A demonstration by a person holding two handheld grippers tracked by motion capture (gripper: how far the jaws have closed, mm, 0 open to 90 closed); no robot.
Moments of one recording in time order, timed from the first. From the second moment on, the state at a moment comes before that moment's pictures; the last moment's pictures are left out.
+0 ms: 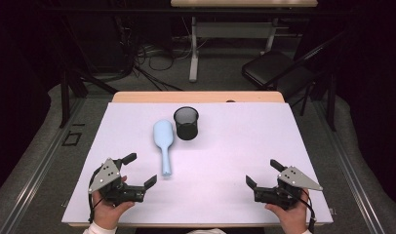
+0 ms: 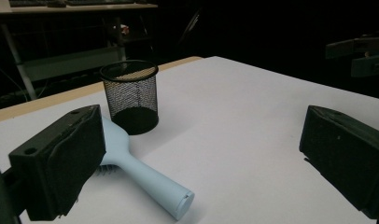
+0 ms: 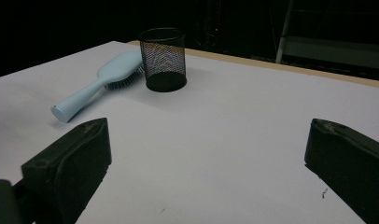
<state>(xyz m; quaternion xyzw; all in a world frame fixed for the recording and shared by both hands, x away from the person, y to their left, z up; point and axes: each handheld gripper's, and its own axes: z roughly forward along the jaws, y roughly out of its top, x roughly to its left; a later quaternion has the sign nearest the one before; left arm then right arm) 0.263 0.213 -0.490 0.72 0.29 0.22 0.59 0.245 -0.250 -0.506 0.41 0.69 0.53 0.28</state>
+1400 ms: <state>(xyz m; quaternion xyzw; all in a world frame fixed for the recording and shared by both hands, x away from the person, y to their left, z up) 0.321 0.183 -0.480 0.73 0.36 0.19 0.55 0.253 -0.252 -0.512 0.43 0.68 0.51 0.29</state>
